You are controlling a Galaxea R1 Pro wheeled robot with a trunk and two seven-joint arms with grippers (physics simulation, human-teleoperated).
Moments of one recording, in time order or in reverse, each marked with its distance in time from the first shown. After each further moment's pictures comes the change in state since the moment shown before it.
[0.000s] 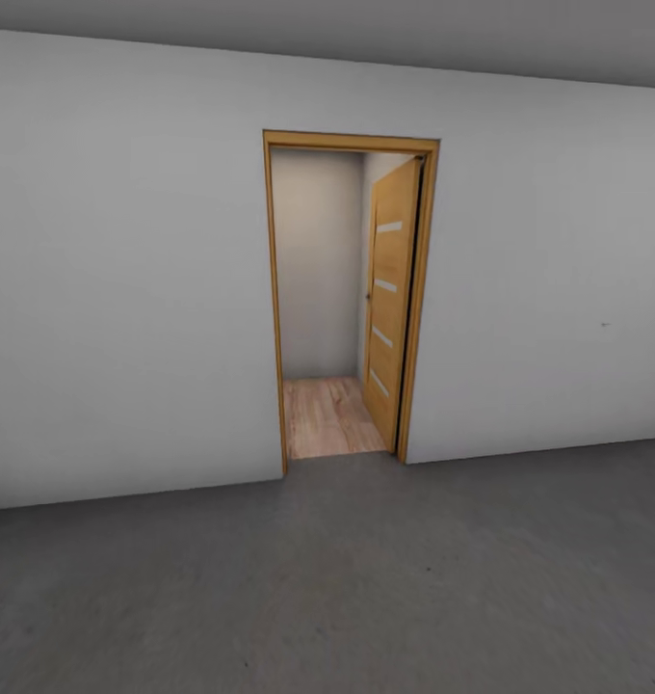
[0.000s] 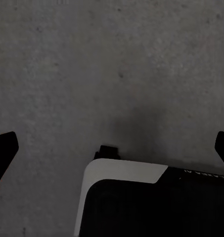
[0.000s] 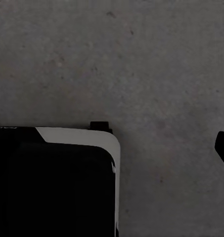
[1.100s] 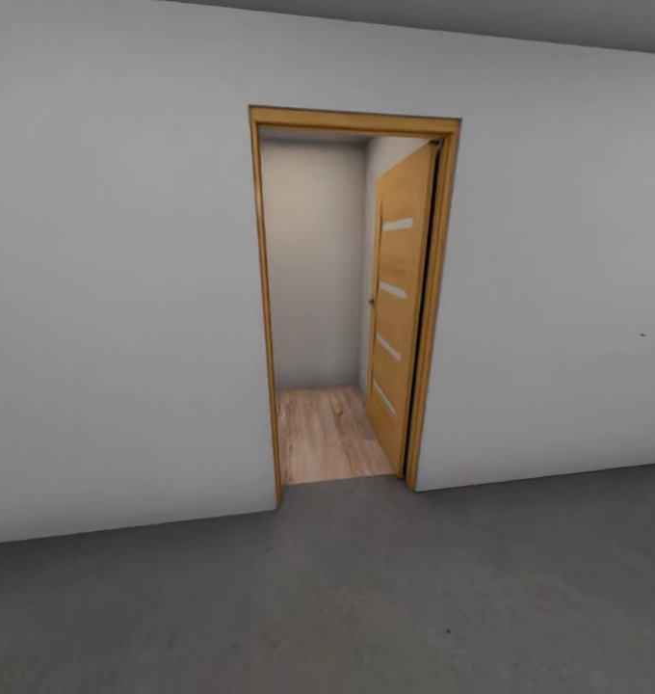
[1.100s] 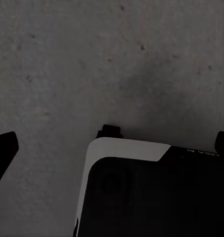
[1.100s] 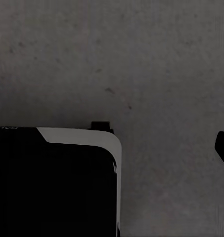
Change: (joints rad) left arm 0.000 0.004 0.000 -0.002 0.006 0.093 0.007; right arm 0.000 0.003 0.000 0.000 -0.004 0.000 0.000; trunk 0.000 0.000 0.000
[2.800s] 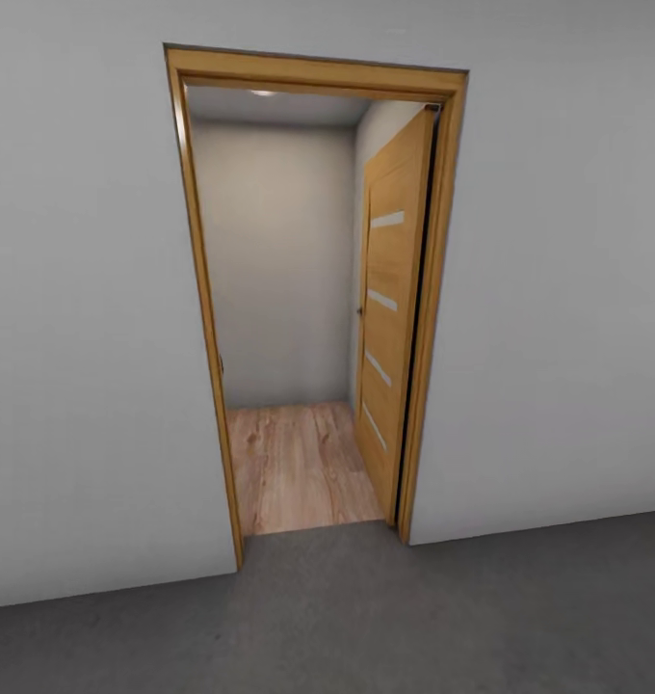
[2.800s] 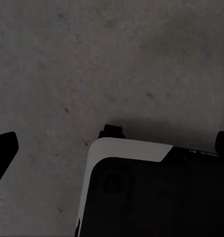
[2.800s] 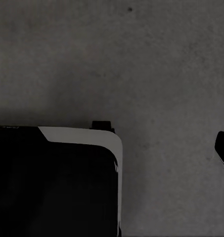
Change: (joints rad) left arm 0.000 0.004 0.001 0.001 0.002 -0.001 0.001; right arm 0.000 0.002 0.000 0.000 0.000 0.003 0.001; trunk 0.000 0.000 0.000
